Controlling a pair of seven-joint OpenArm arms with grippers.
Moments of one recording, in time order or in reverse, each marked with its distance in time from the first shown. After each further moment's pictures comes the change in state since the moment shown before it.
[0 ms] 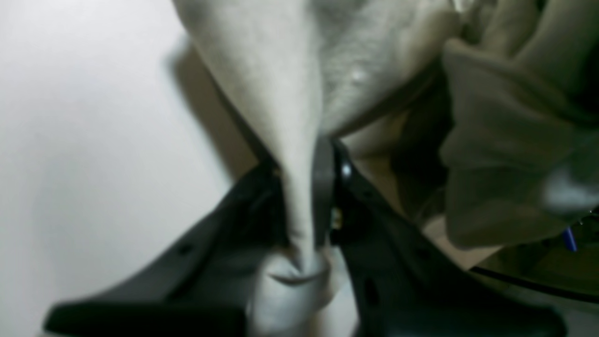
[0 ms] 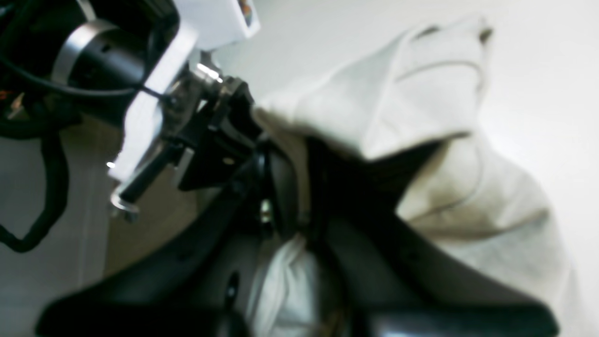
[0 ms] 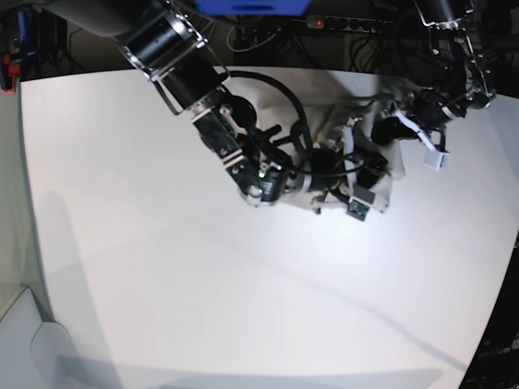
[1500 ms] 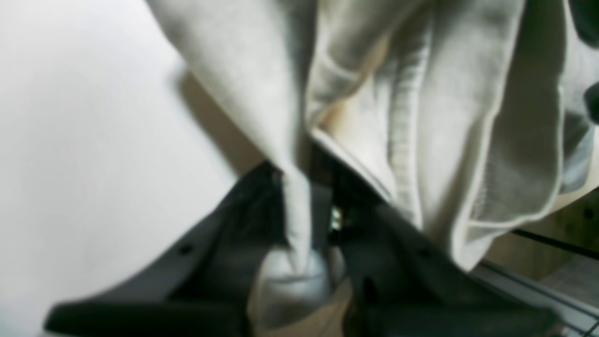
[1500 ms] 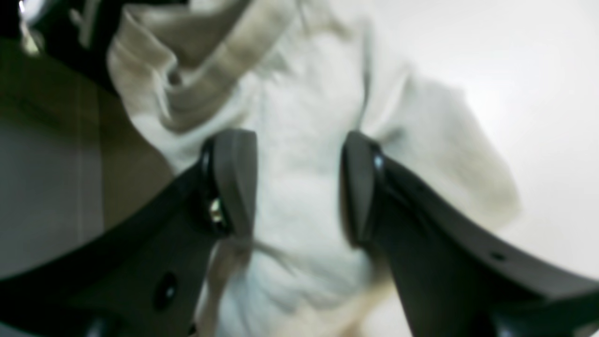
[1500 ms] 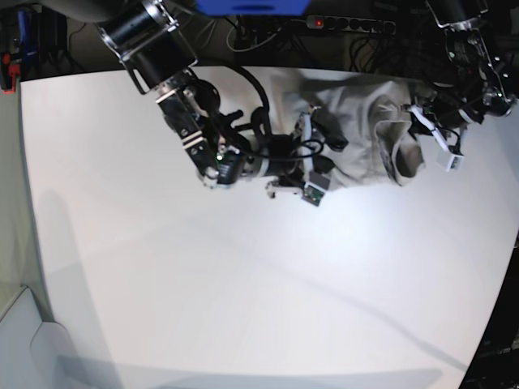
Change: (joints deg) left arm 0.1 -2.8 -2.6 7.0 3.8 0.3 8.8; right arm -6.3 7.3 4.1 7.2 0.2 -0.4 -4.3
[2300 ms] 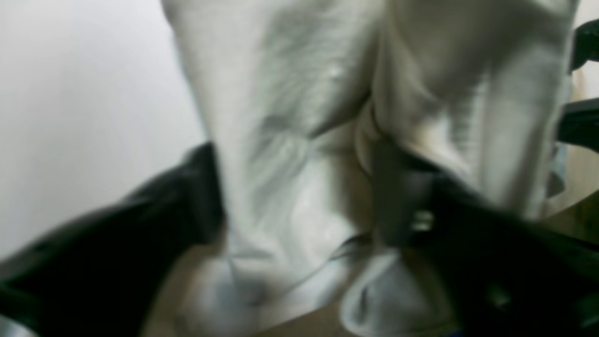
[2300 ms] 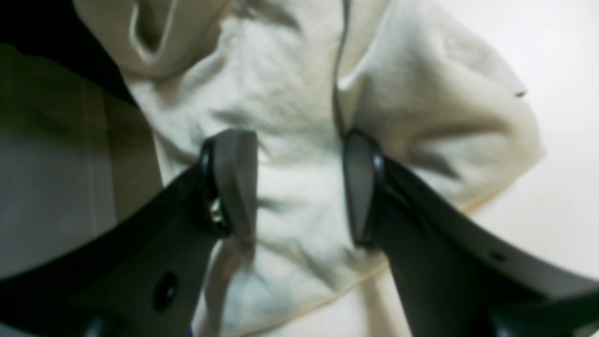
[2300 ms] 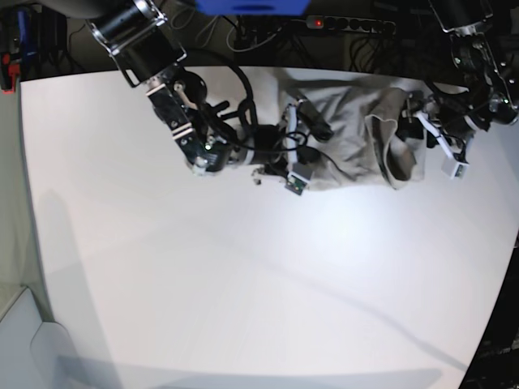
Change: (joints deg) left arm -1.0 -1.1 -0.1 2.4 -0.1 0.0 2.2; right arm -1.7 2.9 -0.2 -3.1 0.2 0.0 4.5
